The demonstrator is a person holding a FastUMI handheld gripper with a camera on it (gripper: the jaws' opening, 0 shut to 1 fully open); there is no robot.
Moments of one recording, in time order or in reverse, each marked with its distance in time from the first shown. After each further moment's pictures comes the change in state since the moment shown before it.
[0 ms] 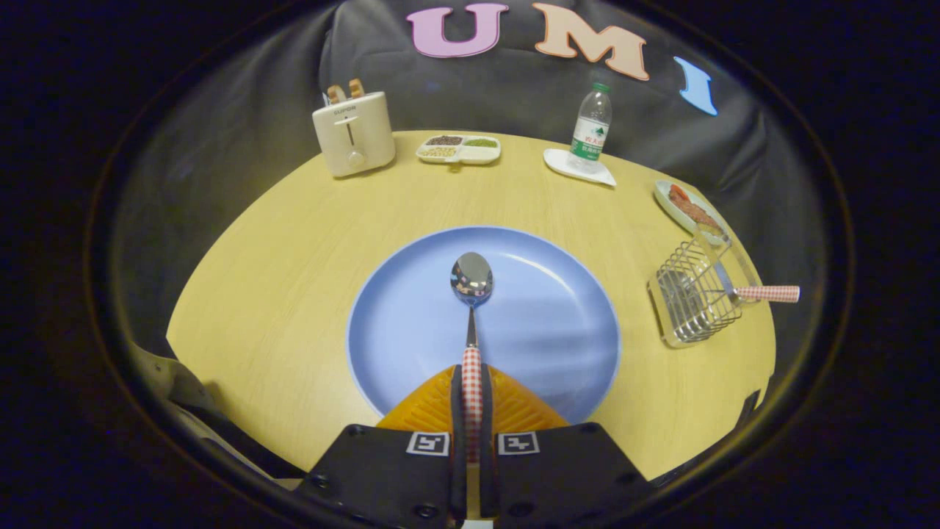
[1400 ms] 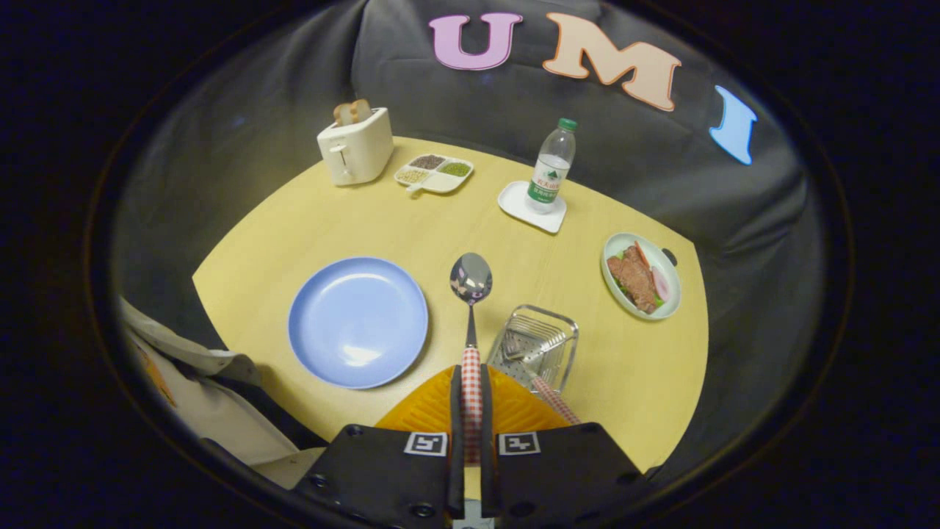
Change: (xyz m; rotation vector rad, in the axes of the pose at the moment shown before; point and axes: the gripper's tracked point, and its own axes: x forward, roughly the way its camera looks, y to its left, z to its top) arm -0.077 -0.187 0.085 -0.239 0.068 0.127
